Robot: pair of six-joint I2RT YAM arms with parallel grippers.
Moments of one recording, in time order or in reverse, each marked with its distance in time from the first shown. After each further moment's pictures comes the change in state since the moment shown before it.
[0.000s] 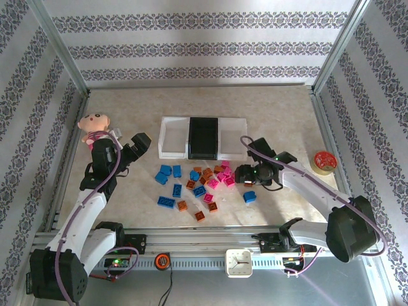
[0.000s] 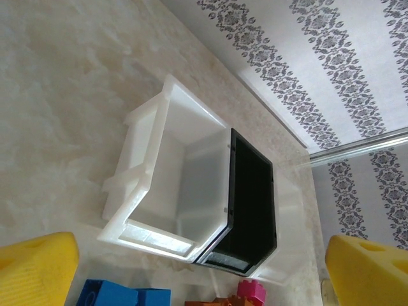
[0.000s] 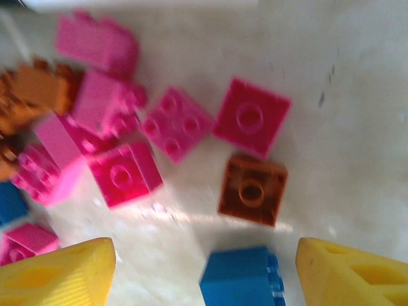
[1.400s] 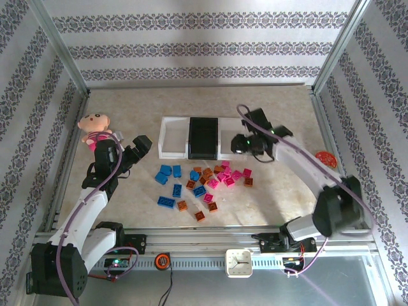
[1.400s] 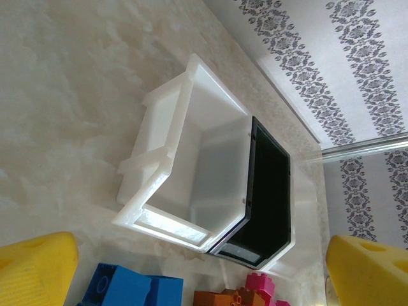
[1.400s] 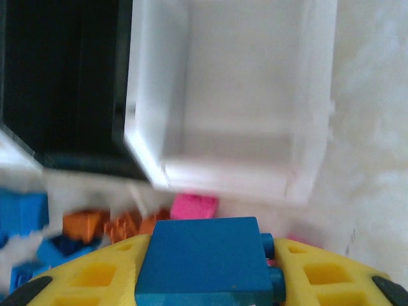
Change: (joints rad) left arm 0.000 0.033 -0.018 -0.012 0.002 -0.026; right arm -0.069 0.294 0.433 0.064 0.001 -0.039
